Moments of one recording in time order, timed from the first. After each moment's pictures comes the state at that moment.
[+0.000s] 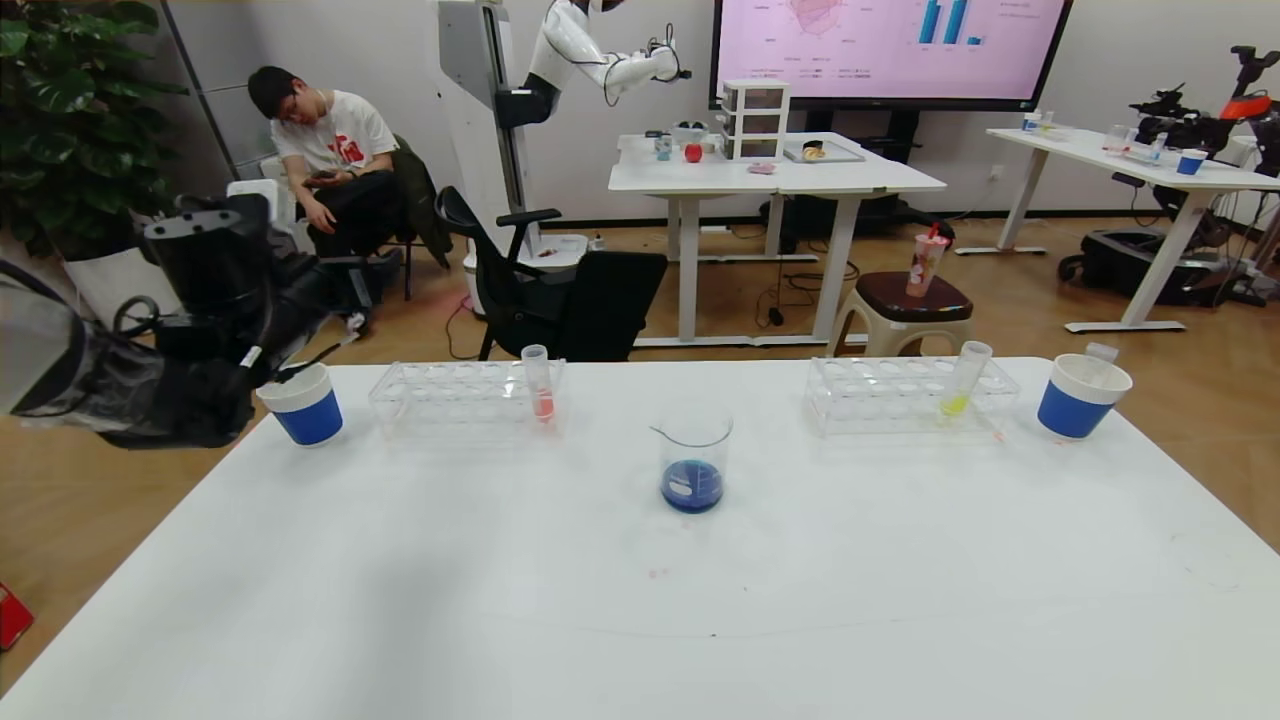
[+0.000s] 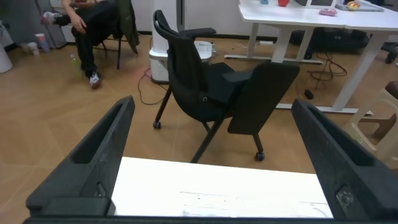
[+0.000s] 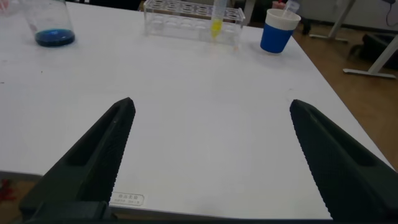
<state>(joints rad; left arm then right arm) 0.04 2.07 -1.21 -0.95 0.06 -0.03 -0.01 0.00 0.00 0.00 0.03 -0.09</state>
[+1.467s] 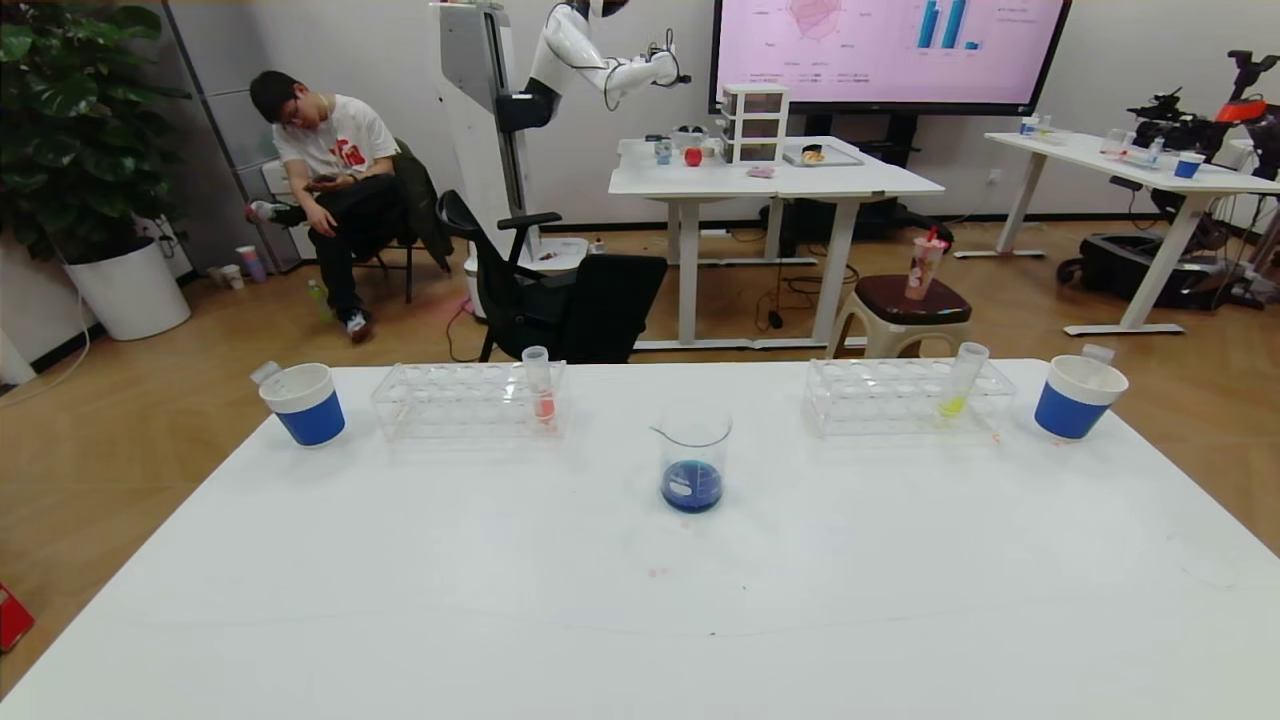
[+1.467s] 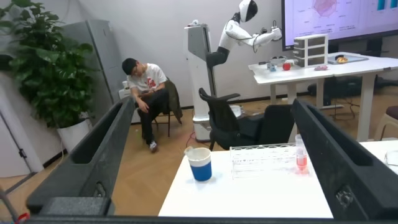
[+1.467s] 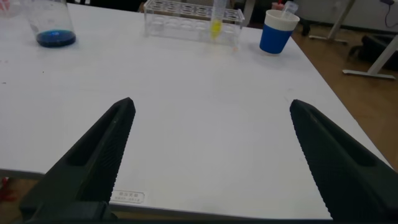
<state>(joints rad) -0.06 0.44 -0.56 -0.27 0.16 0.24 -0.01 0.00 0.00 0.00 0.03 -0.09</state>
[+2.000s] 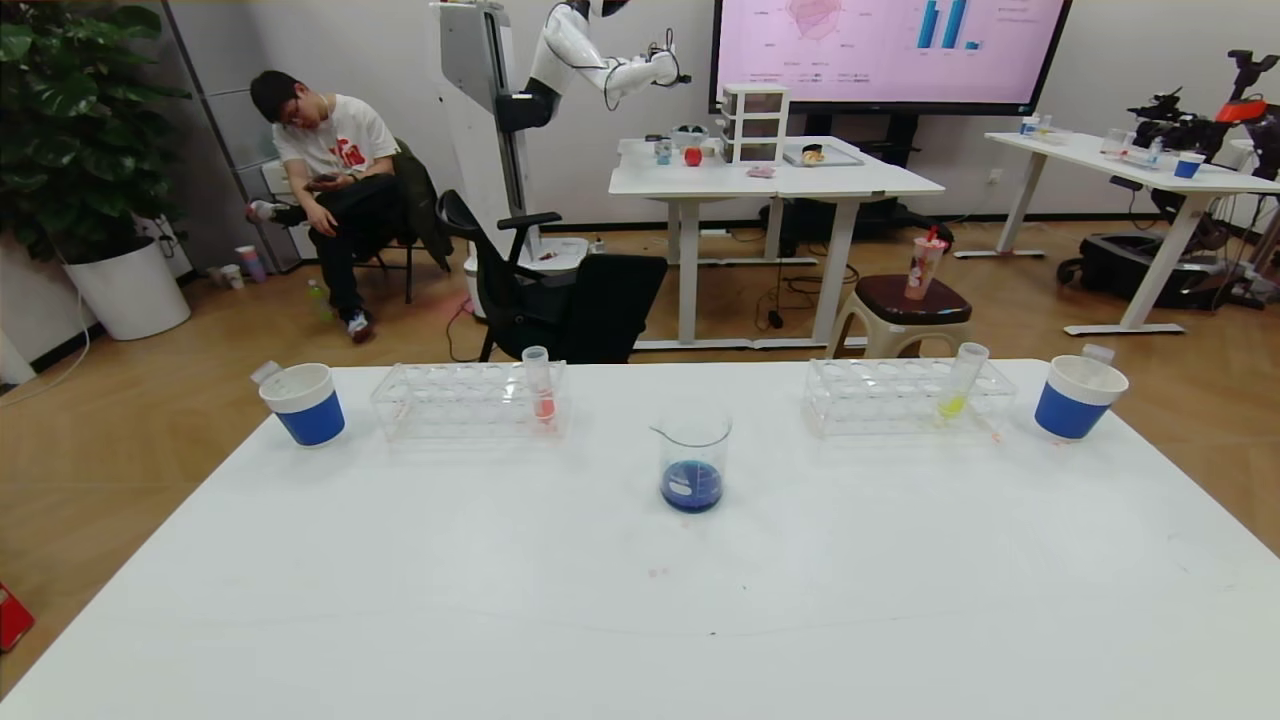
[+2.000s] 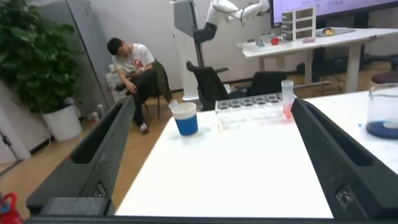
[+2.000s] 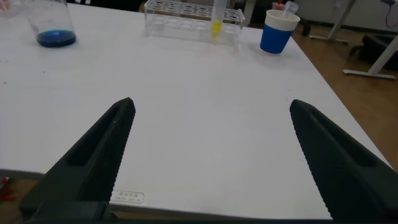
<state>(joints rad) 0.00 0.05 -0.19 -0.19 0.07 0.22 0.00 0.00 0.00 0.00 0.03 -0.09</state>
